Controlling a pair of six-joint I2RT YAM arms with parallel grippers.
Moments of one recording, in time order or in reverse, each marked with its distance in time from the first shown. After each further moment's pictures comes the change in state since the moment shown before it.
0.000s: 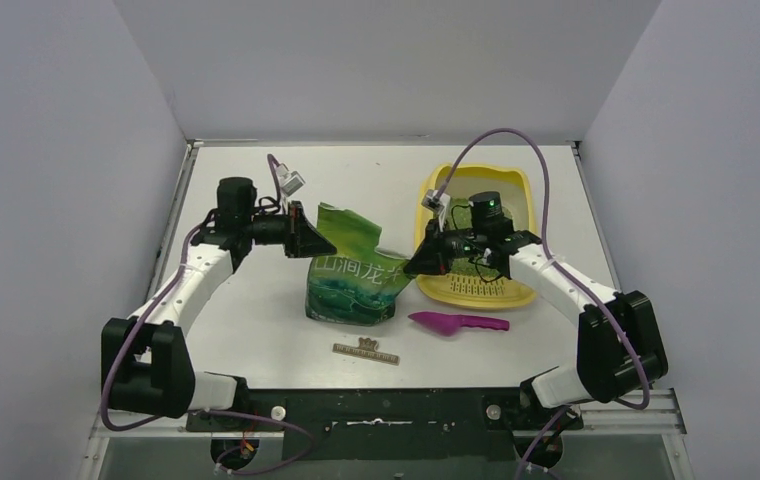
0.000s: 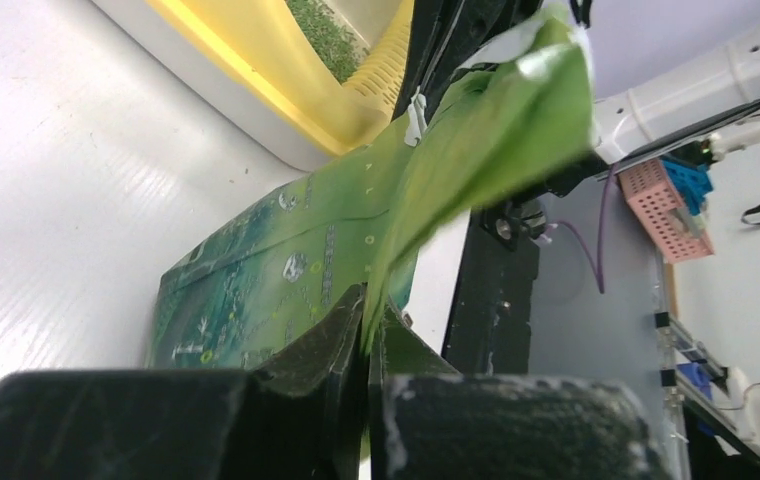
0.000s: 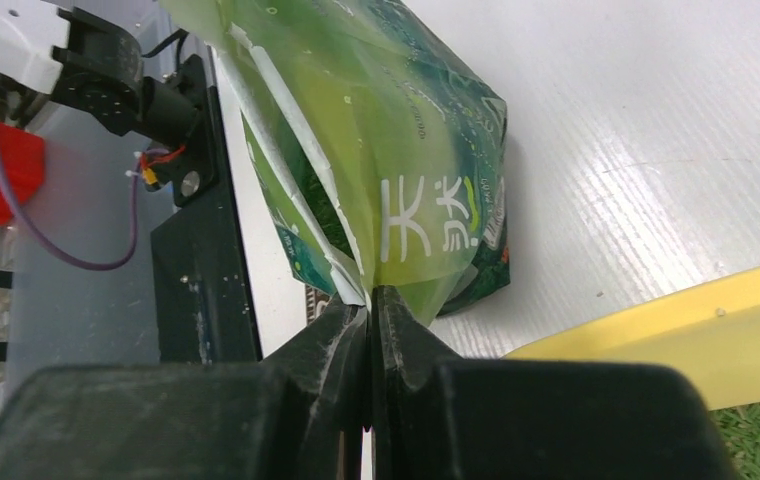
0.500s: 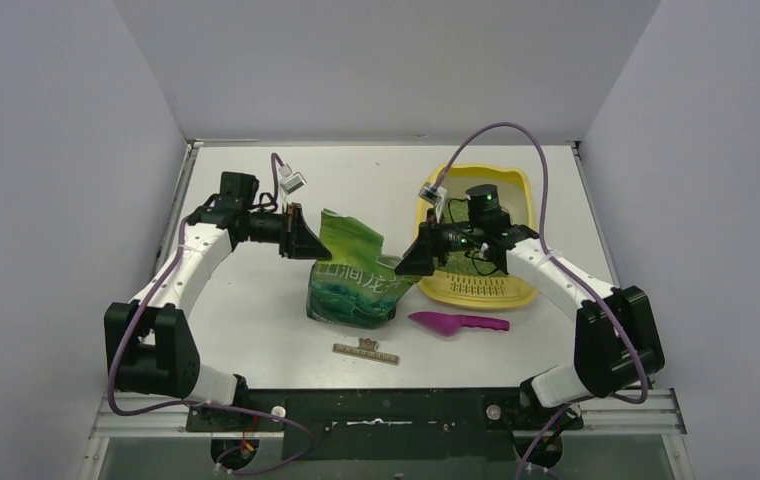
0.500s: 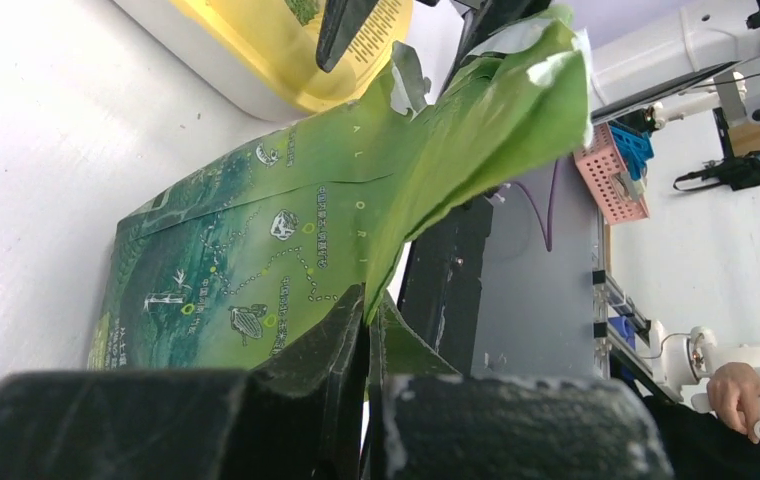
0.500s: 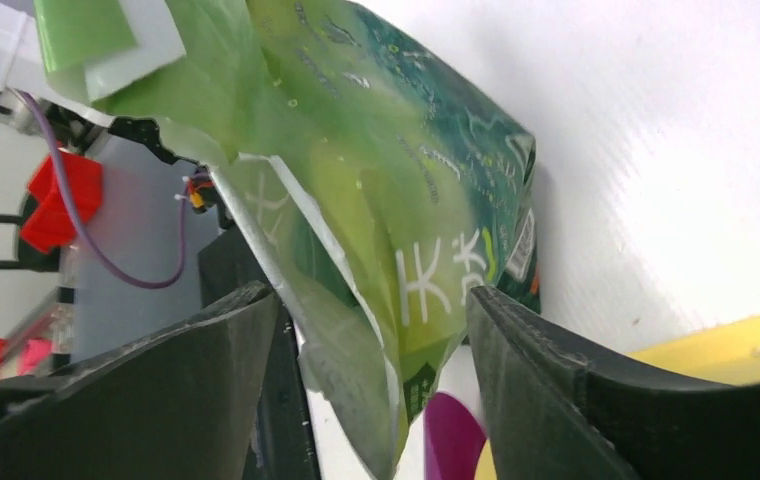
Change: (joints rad) left arm 0.049 0.093 0.172 -0.441 0.104 0.240; right arm 0.005 0.030 0.041 0.019 -0.060 0.141
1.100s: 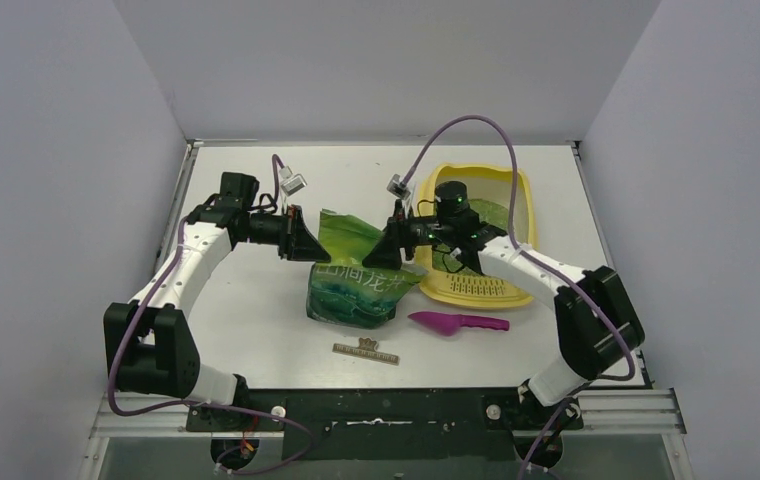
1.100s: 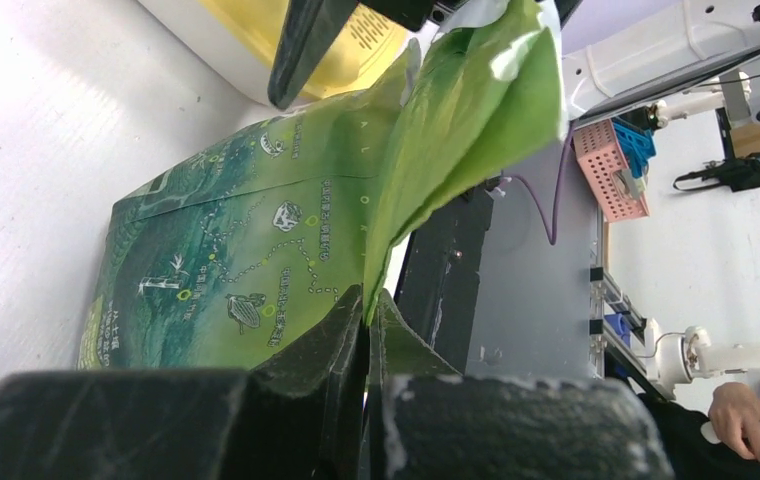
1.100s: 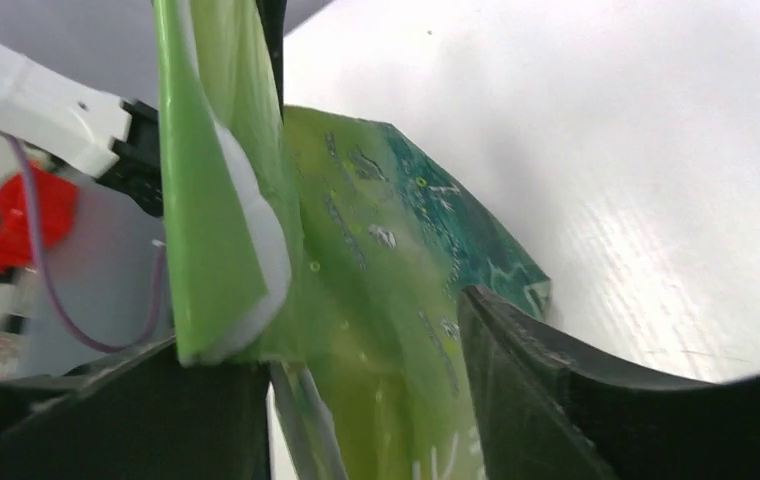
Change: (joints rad) left arm 0.000 0.001 0.018 -0.094 -0.021 0.047; right arm 0.165 0.091 0.067 0.271 0.123 0.042
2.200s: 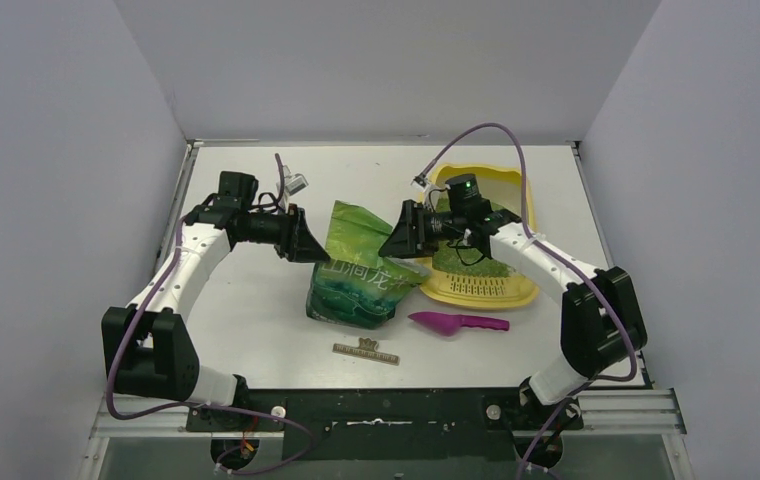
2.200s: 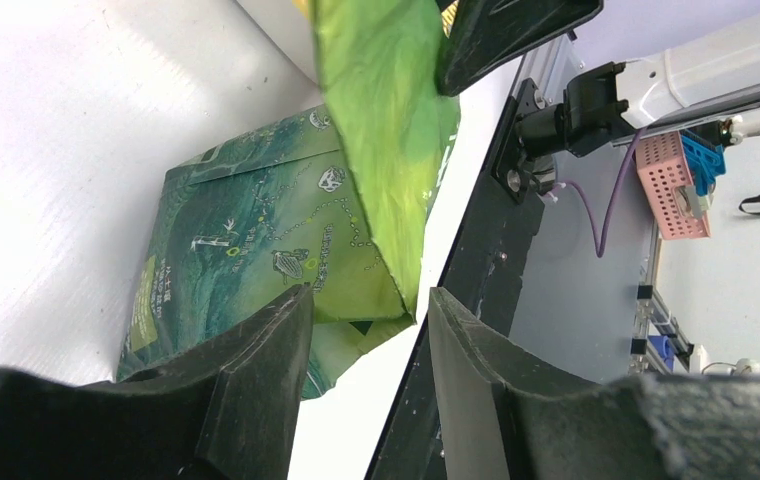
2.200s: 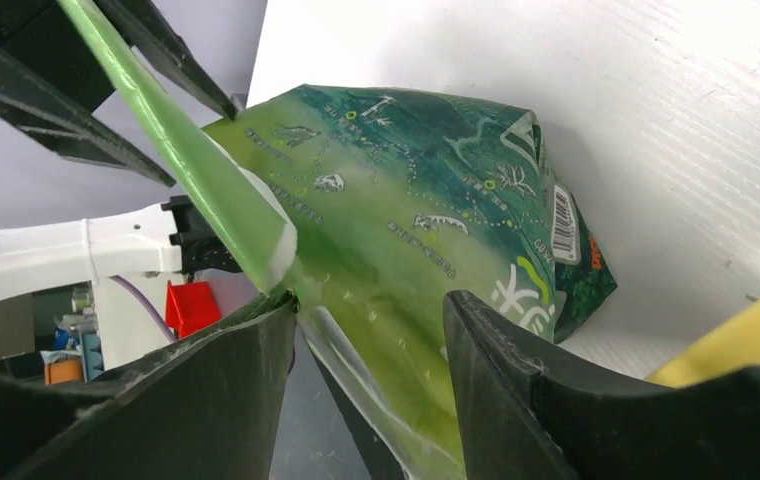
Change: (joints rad) left arm -0.002 -0.016 0.006 -0.003 -0.140 -0.013; right arm -0.079 0.041 0.111 -0.369 0.106 0.407
